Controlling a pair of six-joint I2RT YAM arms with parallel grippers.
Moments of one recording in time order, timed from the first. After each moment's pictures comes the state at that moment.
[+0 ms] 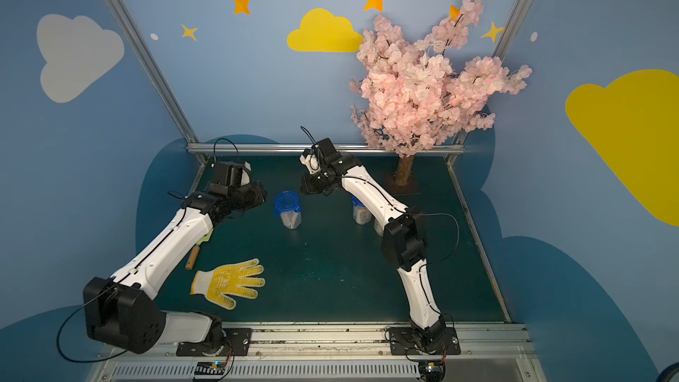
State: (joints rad) left arm -0.26 1.39 1.21 -0.56 0.13 -0.55; right arm 0.67 2.19 2.15 -0.86 -0.45 0.32
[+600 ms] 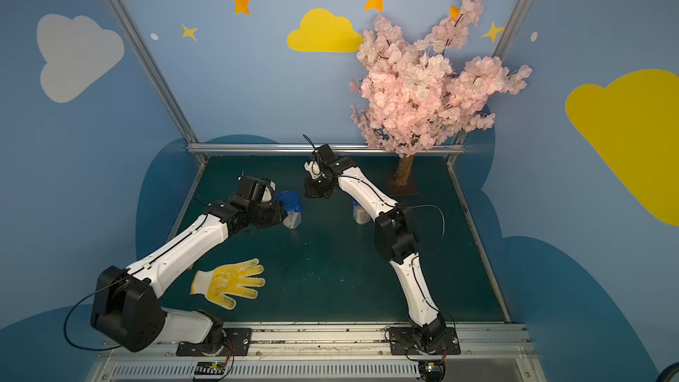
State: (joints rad) left arm -0.39 1.41 1.09 -0.56 0.19 -0.60; right arm 0.66 2.31 2.19 -0.90 -0.42 0.33
